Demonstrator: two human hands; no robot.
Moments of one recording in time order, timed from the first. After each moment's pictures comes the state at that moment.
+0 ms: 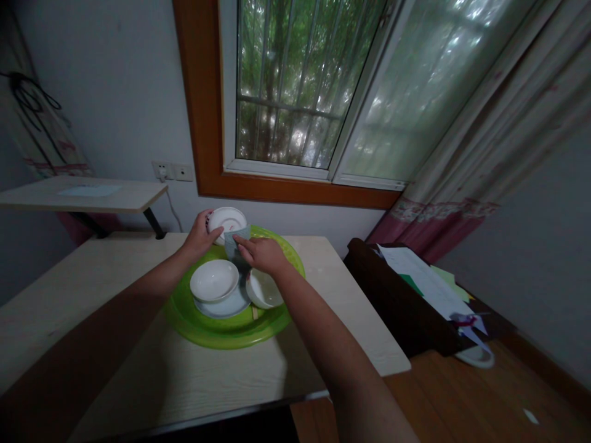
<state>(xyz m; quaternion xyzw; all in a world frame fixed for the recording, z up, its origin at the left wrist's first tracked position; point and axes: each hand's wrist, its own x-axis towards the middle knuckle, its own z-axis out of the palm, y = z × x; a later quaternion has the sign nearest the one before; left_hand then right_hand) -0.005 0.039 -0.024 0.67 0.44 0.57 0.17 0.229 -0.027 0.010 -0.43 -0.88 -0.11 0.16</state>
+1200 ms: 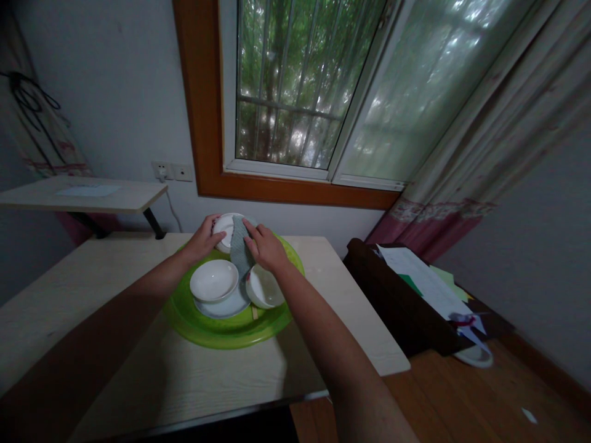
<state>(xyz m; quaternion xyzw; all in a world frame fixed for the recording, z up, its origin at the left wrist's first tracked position) -0.003 0.031 -0.023 0.72 0.40 0.52 0.24 0.234 -0.015 0.006 -0.44 -0.85 -0.07 0.28</state>
